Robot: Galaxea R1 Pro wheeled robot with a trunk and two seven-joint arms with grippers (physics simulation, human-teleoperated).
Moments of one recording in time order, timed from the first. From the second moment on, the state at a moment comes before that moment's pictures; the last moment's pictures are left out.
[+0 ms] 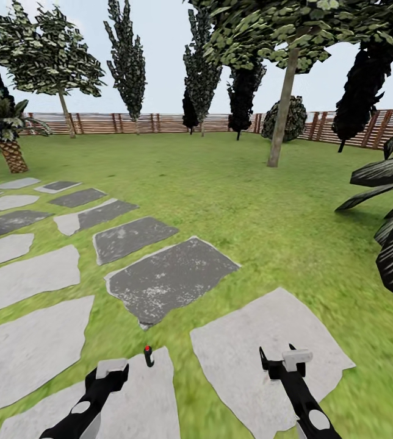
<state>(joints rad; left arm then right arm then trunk) -0.51 0.05 0.01 -0.24 0.07 -0.31 0.03 -0.30 -0.05 0.00 -0.69 0.05 -0.41 0.01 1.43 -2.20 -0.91</state>
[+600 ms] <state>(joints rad) -0.51 0.05 0.01 -0.24 0.07 -0.31 0.03 -0.30 -0.05 0.00 -0.69 0.05 -0.41 0.01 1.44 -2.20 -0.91</state>
